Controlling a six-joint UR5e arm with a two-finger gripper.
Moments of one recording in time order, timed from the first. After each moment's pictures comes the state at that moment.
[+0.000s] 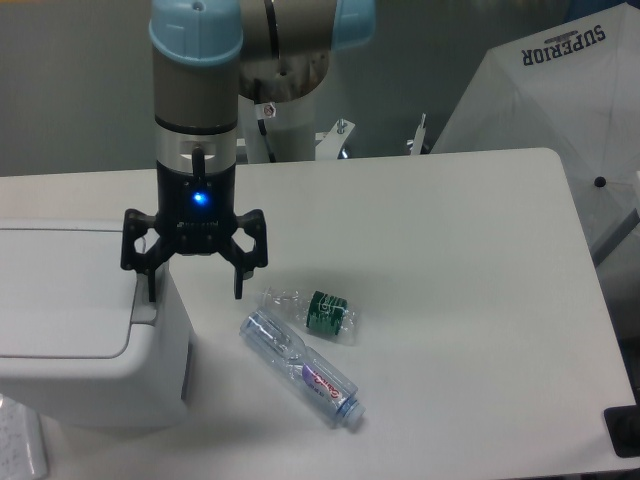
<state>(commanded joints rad) 2.21 -1.75 -1.55 -0.91 1.36 0.00</state>
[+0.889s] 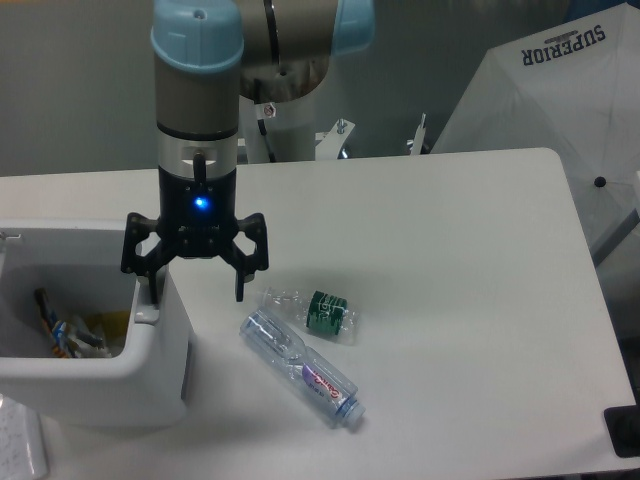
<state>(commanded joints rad) 2.21 -1.75 -1.55 -0.90 1.36 -0.01</state>
